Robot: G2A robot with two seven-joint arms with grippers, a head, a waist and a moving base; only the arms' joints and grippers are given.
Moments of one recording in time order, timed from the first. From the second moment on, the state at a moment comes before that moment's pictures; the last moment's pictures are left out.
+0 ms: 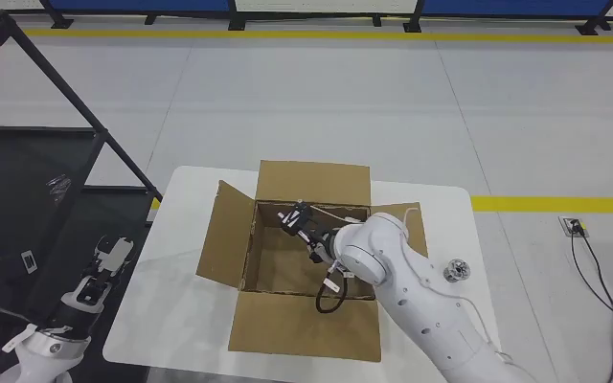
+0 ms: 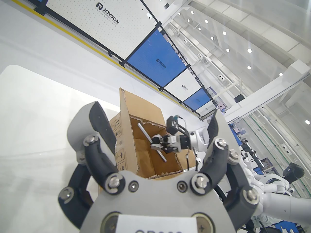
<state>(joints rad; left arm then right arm) 1.57 -1.25 -2.04 -2.06 0.07 -0.34 -0.53 -0.64 -1.44 0.96 -1.51 -1.18 -0.26 1.22</state>
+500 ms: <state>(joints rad) 1.57 -1.25 -2.04 -2.06 0.07 -0.34 -0.53 -1.20 -1.35 1.49 -2.21 -1.50 -0.09 1.28</state>
